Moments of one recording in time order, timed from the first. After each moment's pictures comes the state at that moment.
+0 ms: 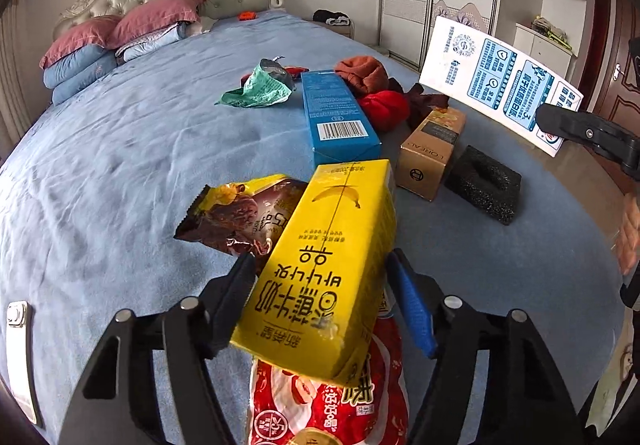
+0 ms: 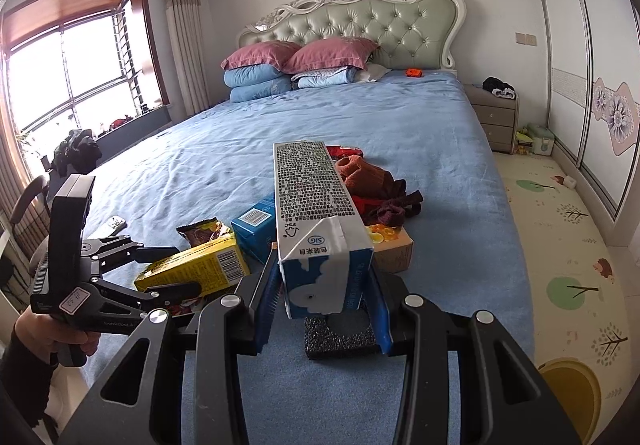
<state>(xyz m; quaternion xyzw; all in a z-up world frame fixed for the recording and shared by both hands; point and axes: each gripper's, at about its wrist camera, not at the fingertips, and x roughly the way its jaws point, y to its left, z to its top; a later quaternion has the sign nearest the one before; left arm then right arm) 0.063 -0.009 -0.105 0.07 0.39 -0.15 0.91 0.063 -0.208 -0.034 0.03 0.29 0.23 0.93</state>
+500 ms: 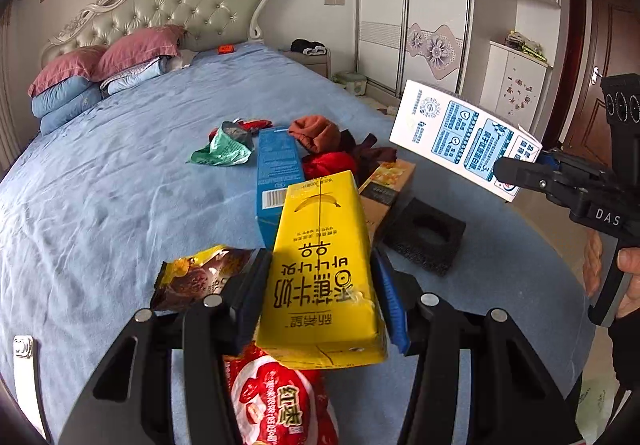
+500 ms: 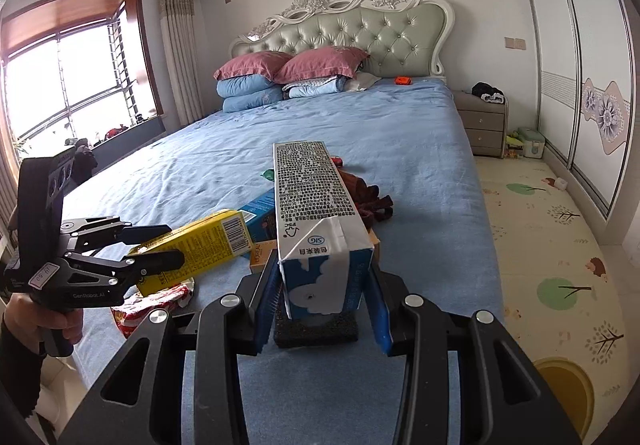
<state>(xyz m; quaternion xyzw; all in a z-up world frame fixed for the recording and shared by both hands) 0.053 -0.055 -0.058 0.08 0.34 -0.19 0.92 0.052 -0.249 -0.028 0.04 0.28 0.22 0.94</state>
